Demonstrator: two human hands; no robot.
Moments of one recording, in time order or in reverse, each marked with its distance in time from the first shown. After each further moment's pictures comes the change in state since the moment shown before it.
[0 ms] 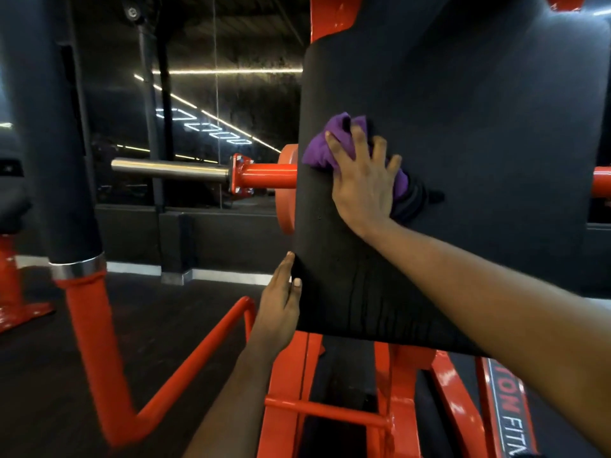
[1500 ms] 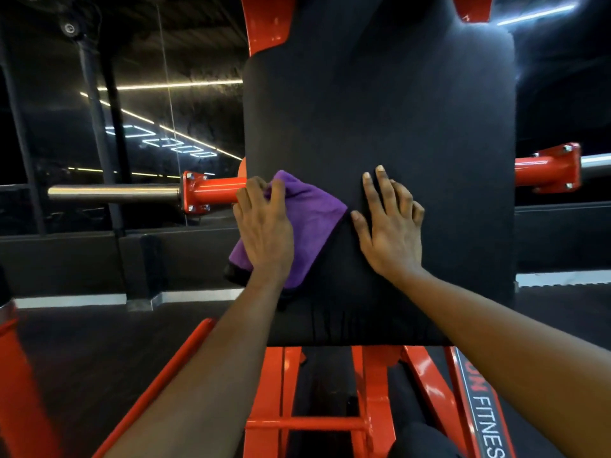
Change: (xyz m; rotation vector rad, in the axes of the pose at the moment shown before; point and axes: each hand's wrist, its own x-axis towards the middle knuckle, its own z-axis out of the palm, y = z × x) left_hand 0.108 0.113 0.029 0.641 0.506 0.354; right_hand -0.084 0.110 -0.004 0.003 0.007 0.099
